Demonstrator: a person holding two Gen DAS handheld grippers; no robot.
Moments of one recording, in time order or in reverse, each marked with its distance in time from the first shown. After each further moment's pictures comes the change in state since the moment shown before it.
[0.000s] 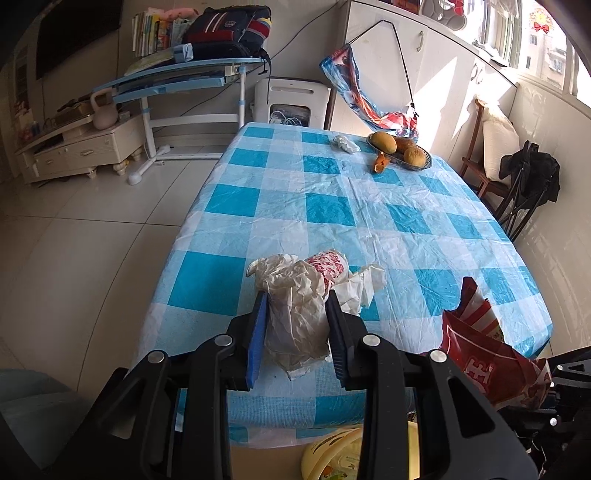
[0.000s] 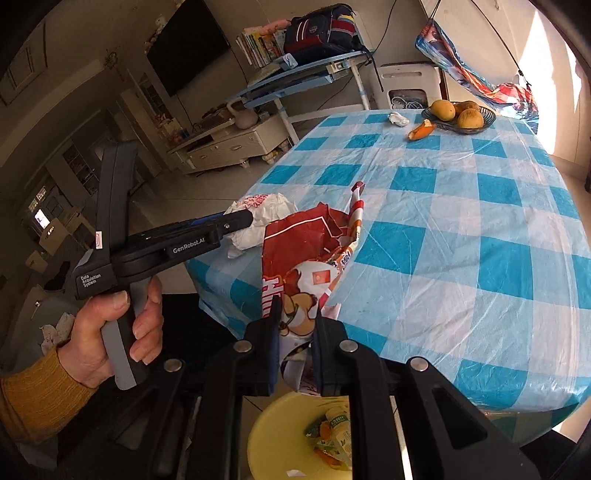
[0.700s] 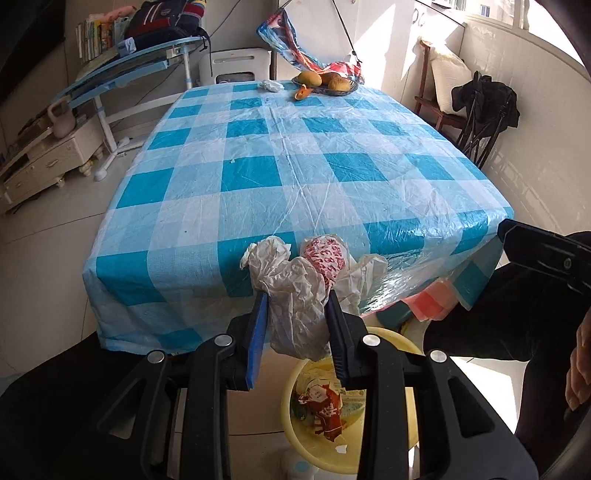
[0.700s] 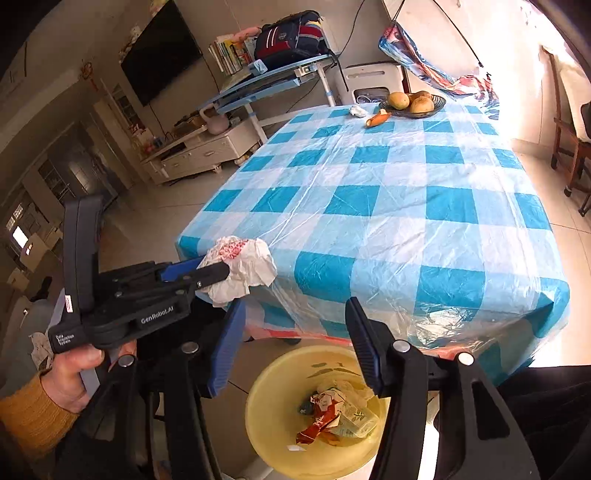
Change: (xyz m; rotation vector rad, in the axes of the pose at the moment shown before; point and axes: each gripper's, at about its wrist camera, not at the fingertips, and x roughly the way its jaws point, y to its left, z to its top) left arm -0.037 -0.064 -0.094 0.219 0.164 -0.102; right arm -0.051 -0.032 -0.038 0.270 -0.160 -0.081
